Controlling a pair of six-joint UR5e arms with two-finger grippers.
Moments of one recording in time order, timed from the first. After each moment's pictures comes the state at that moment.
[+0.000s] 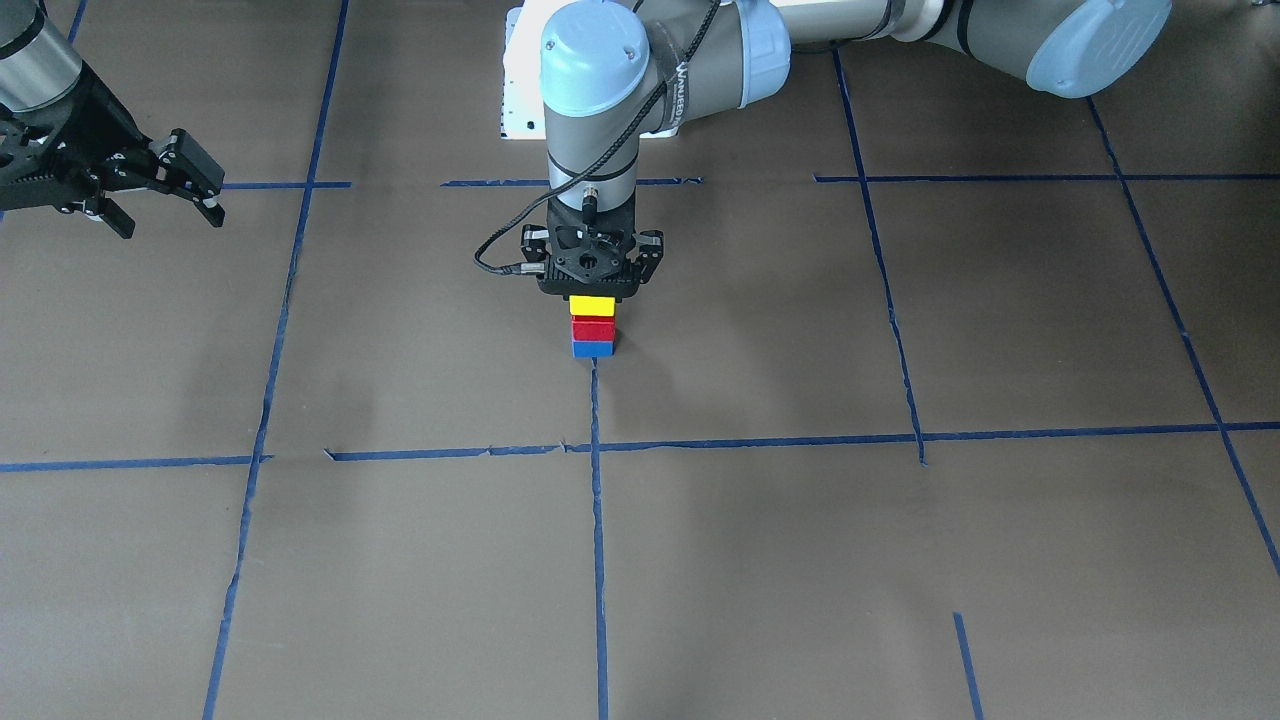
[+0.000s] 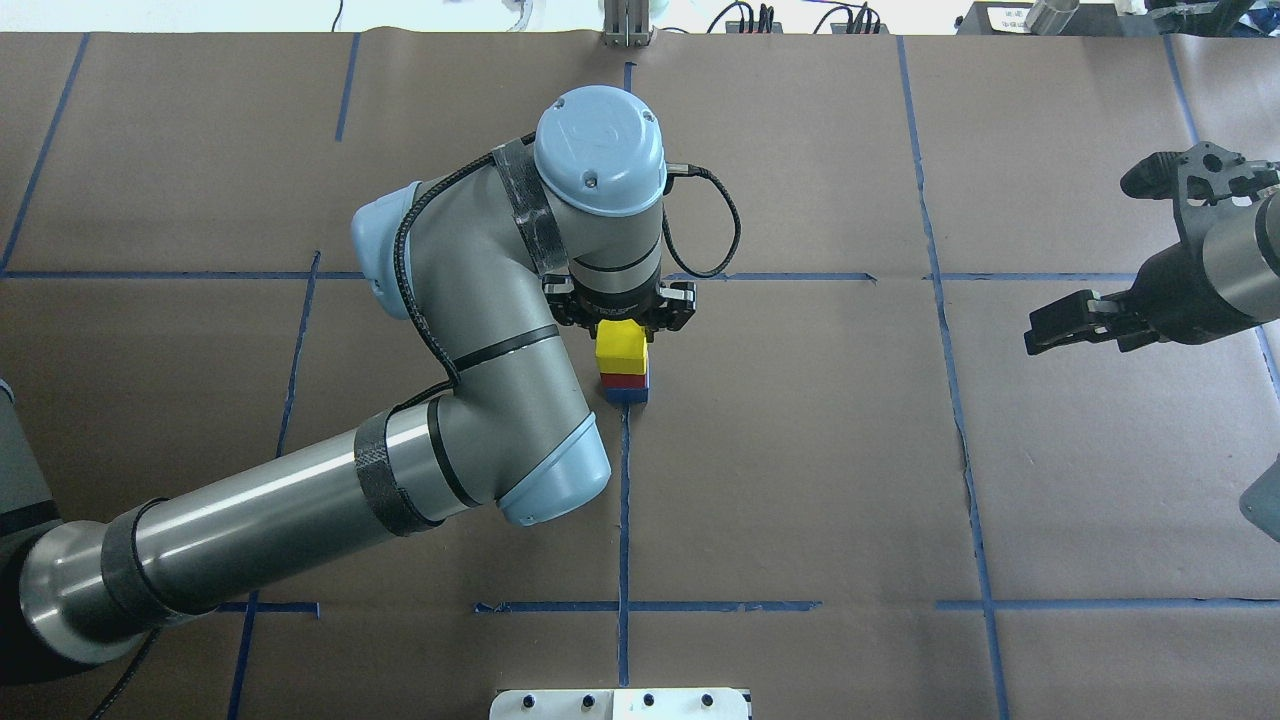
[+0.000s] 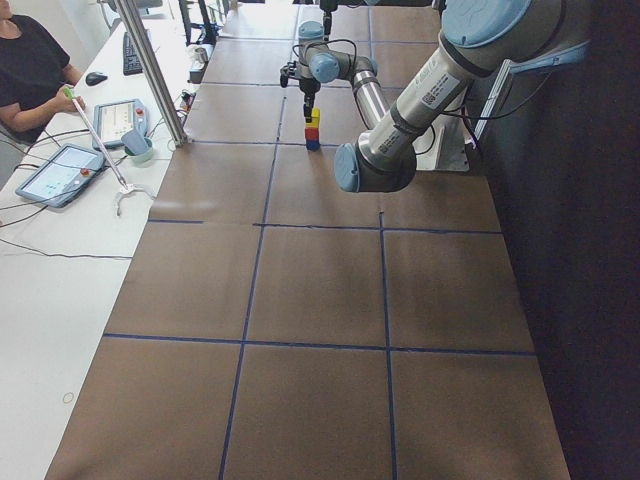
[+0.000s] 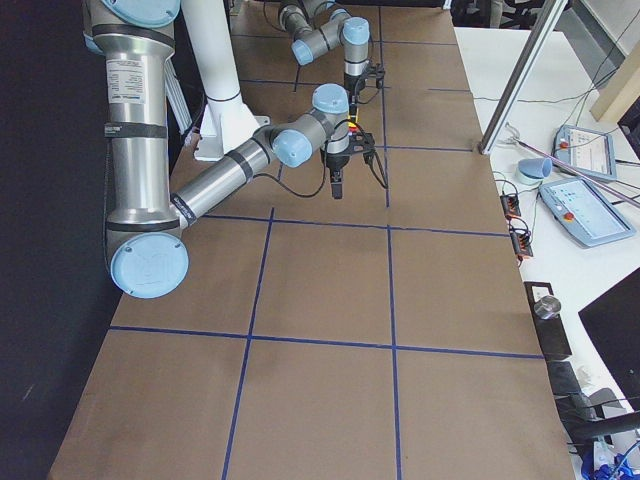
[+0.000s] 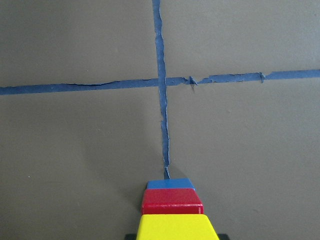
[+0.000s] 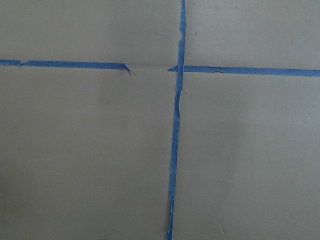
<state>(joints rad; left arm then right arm) -0.56 -2.53 -1.52 -1.44 -1.91 -1.12 0.92 -1.57 2.18 -1.50 2.15 0.85</state>
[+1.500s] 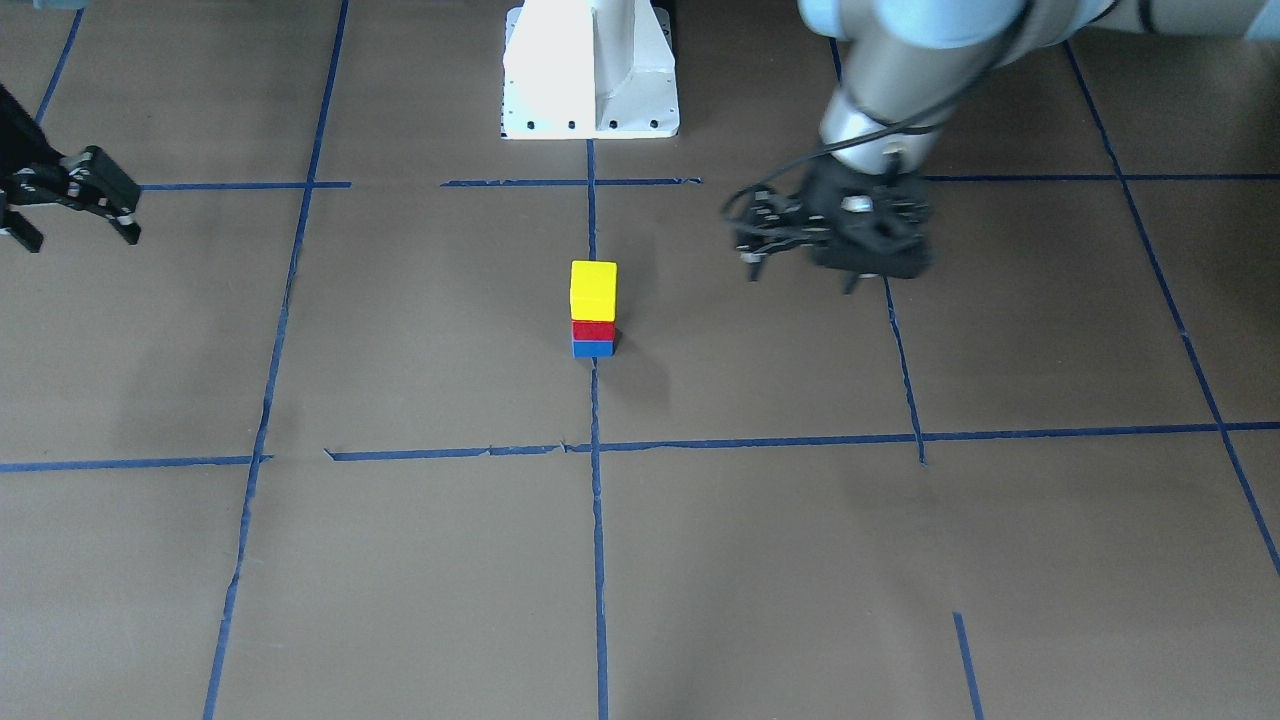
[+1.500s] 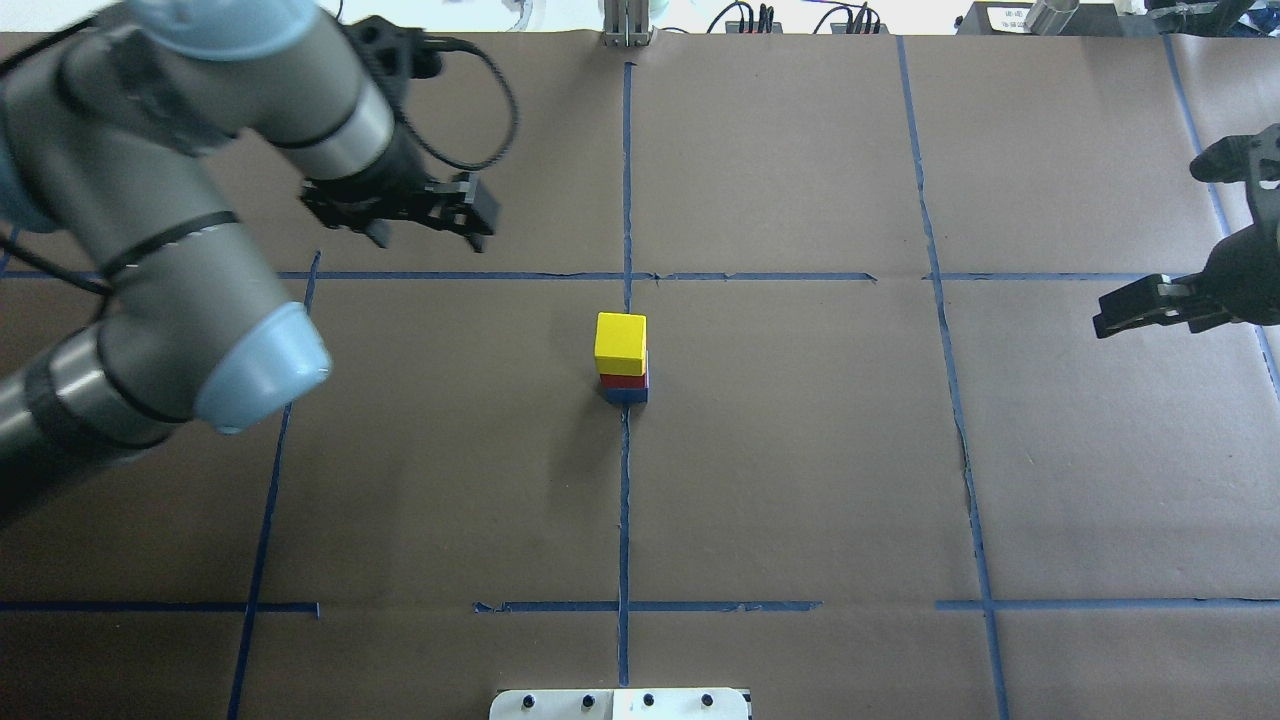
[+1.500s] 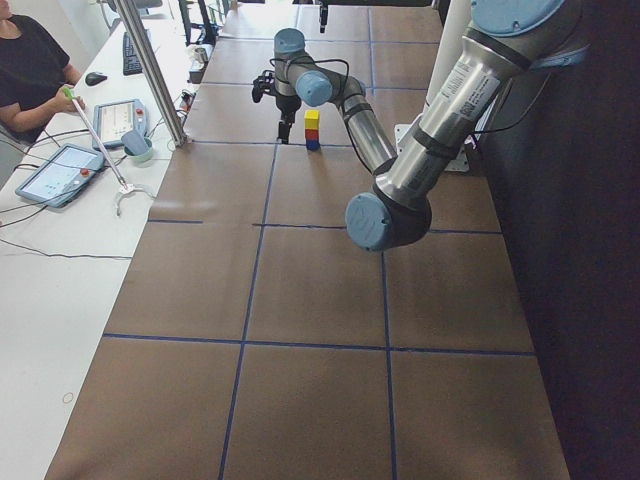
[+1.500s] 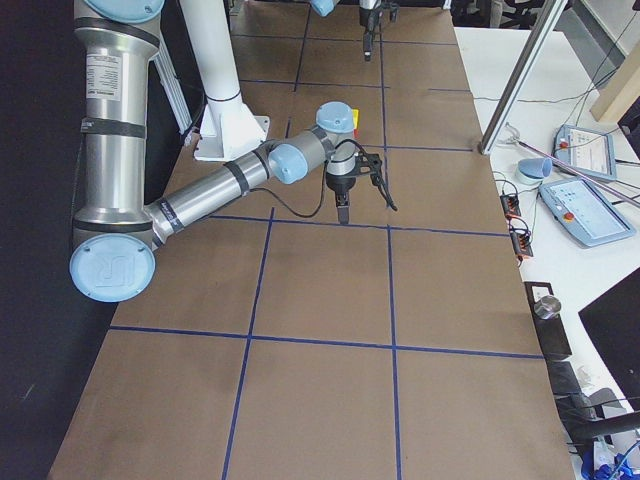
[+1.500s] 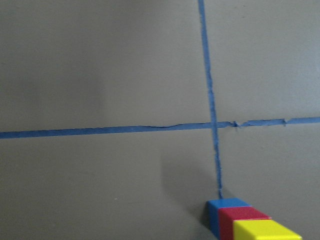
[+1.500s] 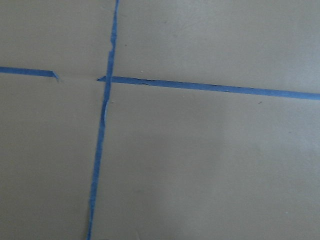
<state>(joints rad) -0.93 -2.03 -1.97 -1.42 -2.17 -0.72 1.09 -1.66 2.13 -1.51 2.17 0.60</state>
